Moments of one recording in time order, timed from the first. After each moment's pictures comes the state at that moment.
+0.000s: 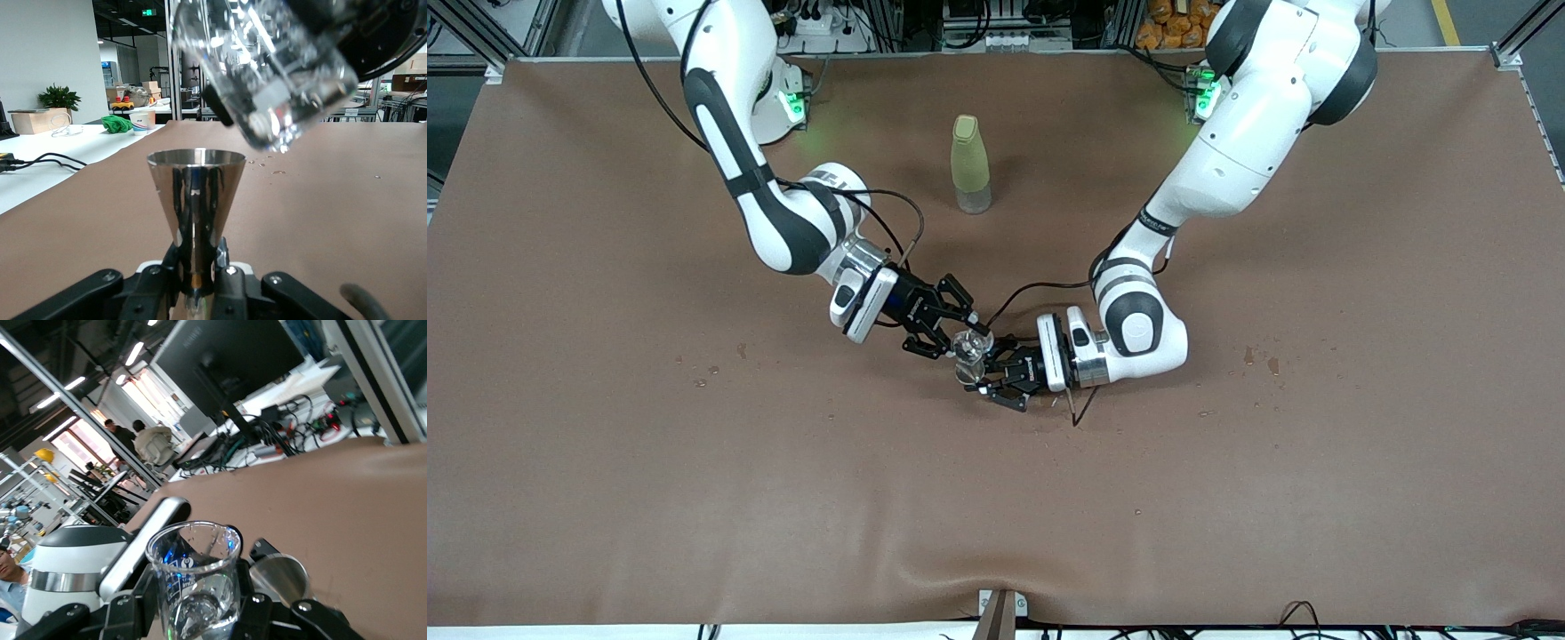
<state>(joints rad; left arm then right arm) -0.42 0.98 -0.18 -1.42 -1.90 2.23 2.53 0.61 0.44 -0.01 -1.97 2.47 2.45 -1.98</state>
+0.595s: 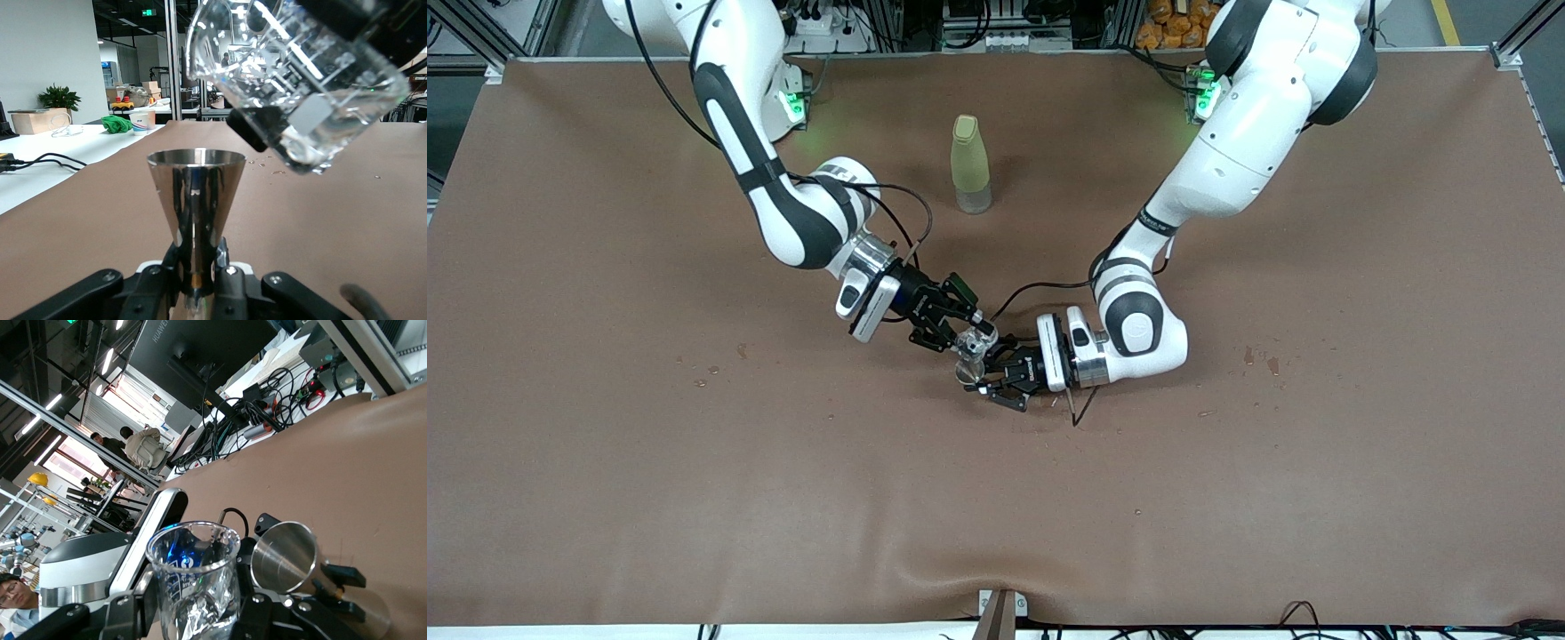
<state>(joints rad) -0.42 0.98 -0.18 -1.42 -1.90 2.23 2.53 0.64 0.44 -0.01 -1.96 2.47 2.50 -1.79</state>
